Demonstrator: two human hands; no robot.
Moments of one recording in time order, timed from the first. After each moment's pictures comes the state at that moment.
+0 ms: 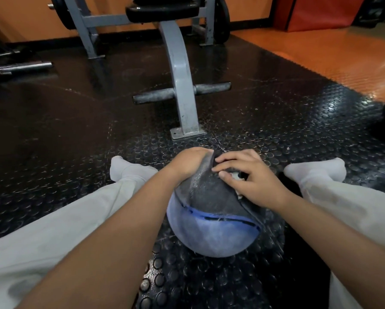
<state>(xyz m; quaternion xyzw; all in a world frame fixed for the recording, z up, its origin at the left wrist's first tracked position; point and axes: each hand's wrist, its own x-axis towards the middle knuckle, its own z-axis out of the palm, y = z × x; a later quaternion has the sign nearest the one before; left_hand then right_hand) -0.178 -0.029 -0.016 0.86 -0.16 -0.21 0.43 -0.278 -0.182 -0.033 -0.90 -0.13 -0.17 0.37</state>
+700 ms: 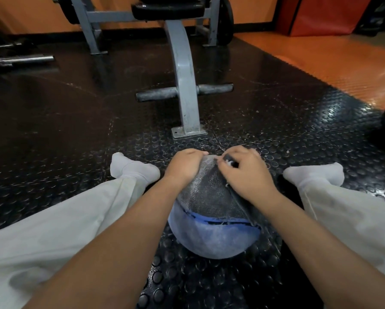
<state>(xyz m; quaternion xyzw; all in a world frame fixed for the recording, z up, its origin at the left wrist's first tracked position) -0.179 -0.023 -0.037 0.84 -0.09 -0.13 0.52 -0.268 -0.150 -0.014 -0.93 0.08 -0.16 0.32</state>
